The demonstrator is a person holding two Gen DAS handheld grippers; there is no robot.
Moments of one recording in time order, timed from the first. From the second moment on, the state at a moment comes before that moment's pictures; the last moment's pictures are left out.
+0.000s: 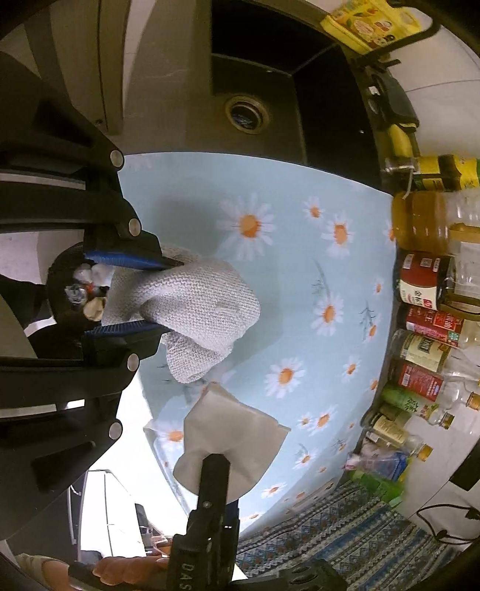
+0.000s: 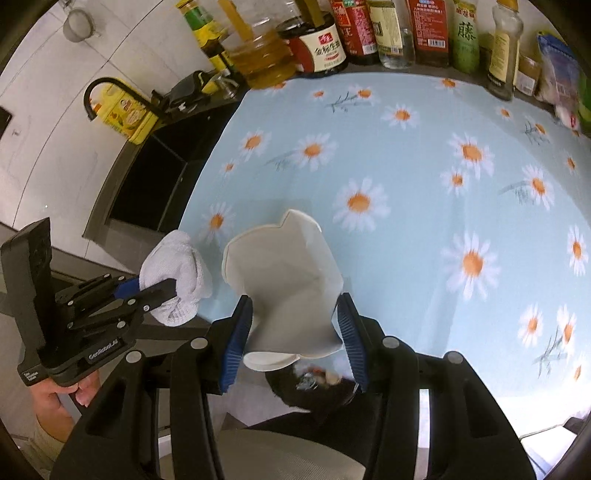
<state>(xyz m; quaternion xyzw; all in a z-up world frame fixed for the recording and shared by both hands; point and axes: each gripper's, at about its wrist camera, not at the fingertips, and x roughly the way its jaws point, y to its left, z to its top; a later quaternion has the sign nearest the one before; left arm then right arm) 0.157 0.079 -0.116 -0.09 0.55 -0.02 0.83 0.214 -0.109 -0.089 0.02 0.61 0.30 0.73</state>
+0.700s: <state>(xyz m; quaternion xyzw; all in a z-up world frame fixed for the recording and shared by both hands) 0.076 0.065 -0.156 -0.12 0.57 -0.03 0.81 0.125 -0.113 -0.132 -0.01 0.65 0.31 0.69</state>
